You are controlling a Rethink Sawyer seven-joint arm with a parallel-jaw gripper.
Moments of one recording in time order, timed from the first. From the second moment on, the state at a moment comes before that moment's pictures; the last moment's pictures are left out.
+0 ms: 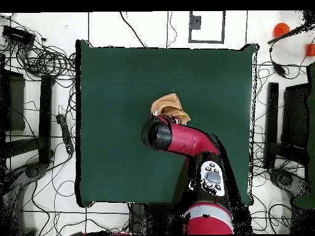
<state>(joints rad) -0.09 -0.50 -0.14 1.65 0.06 0.27 1.57</state>
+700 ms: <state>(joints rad) -0.02 -0.49 -0.19 1.65 0.11 0.26 1.57</state>
